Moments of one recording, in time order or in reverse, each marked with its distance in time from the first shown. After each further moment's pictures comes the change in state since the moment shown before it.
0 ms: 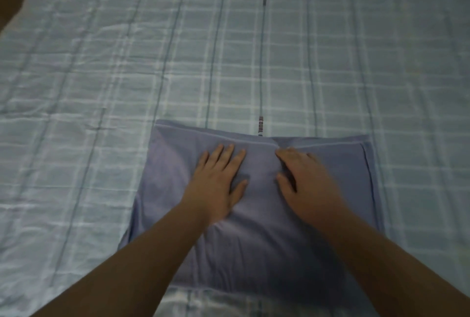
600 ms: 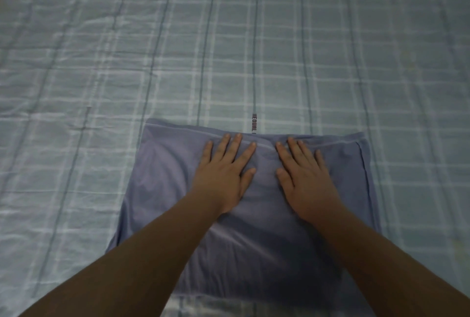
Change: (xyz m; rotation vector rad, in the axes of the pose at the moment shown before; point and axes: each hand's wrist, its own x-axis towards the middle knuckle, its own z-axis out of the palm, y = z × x) left_hand 0.033 0.022 0.009 0.121 -0.046 0.000; right_hand 0.005 0.025 0.023 -0.188 -0.115 0.089
